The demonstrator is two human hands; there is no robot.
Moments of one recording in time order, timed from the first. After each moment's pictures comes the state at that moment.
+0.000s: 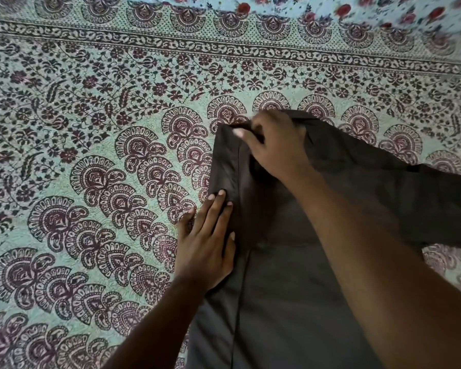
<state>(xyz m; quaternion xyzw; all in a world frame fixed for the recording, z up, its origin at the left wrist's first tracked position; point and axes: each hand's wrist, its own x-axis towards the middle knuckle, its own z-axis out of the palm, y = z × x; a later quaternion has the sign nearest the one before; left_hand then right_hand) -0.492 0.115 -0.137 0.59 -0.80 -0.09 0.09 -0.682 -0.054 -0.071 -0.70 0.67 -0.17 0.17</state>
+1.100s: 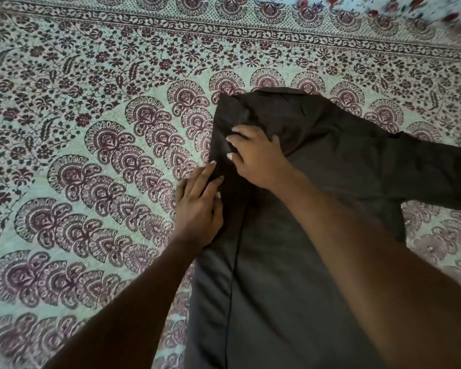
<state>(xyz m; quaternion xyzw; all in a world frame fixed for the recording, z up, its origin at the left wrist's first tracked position) -0.475 0.142 -0.132 0.59 -0.77 -0.15 0.20 -0.653 0.042 -0.069 -0.78 0.59 -0.01 0.18</state>
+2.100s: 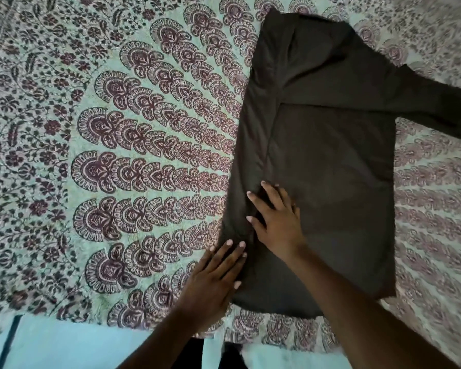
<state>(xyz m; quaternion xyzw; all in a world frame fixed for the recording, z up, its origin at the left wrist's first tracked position) -0.391 0.573 -0.105 0.46 -0.85 -0.24 0.05 -0.599 0.451 -0.085 -0.74 0.65 0.02 0.18</state>
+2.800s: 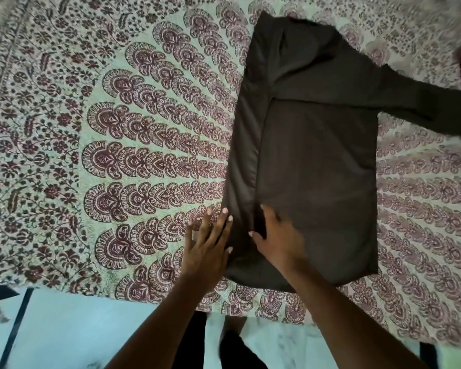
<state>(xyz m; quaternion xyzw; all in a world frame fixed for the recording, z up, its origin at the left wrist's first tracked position) -0.399 0.565 -0.100 0.58 -0.78 -0.20 -0.06 -0.601 0.517 -0.044 -0.65 0.71 0.09 0.25</state>
